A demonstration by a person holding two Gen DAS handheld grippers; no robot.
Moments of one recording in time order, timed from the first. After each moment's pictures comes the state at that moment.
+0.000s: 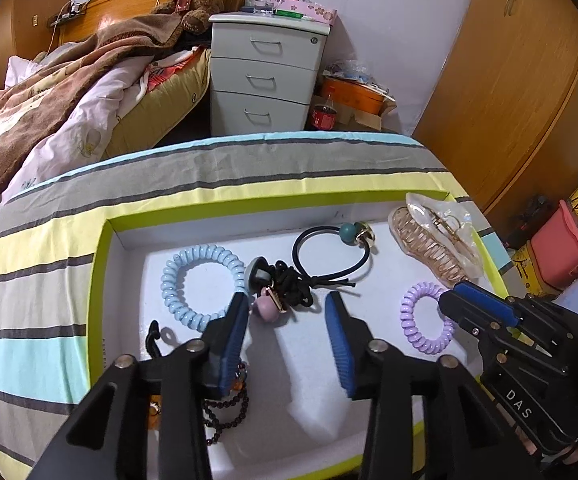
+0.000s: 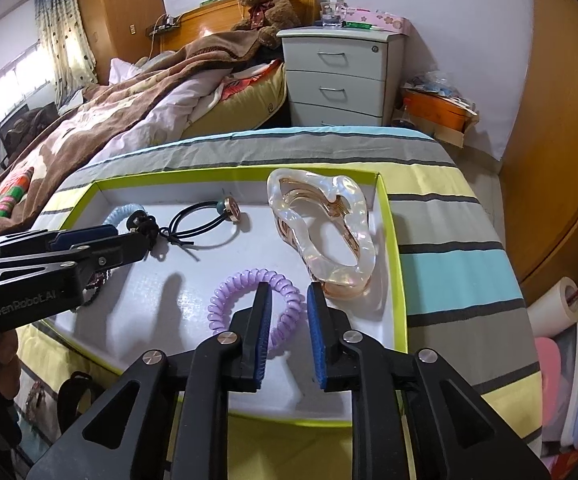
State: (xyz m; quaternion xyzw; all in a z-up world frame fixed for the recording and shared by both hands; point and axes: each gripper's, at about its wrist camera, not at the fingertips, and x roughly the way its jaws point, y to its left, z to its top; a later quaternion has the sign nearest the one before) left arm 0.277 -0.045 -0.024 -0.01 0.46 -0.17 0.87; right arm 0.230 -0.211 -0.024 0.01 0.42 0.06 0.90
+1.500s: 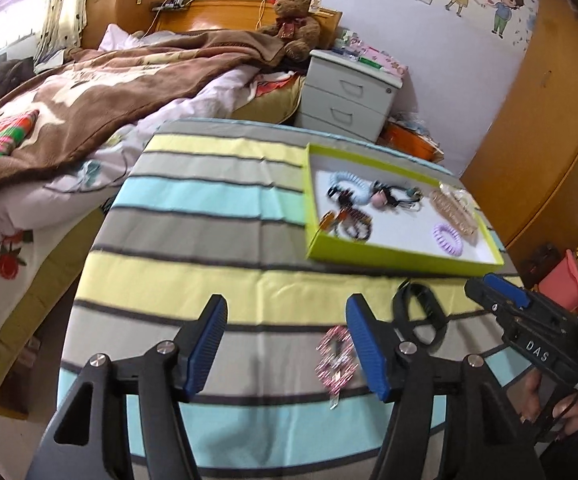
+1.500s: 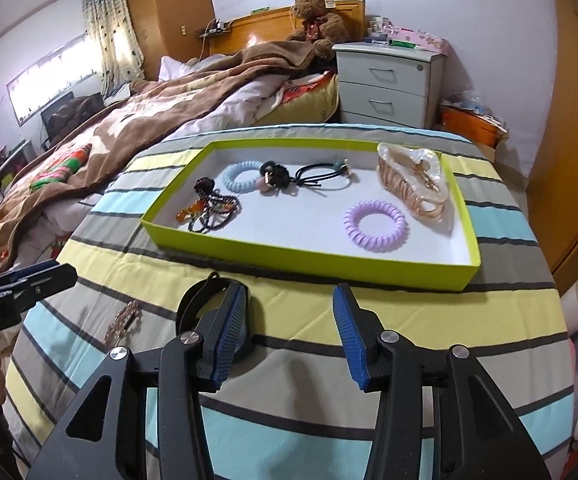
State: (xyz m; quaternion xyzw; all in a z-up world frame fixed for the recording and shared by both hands) left arm 0.118 0.083 -0.004 -0.09 0.42 -0.06 0.90; right arm 0.134 -0.153 -0.012 0.00 0.40 0.13 0.91
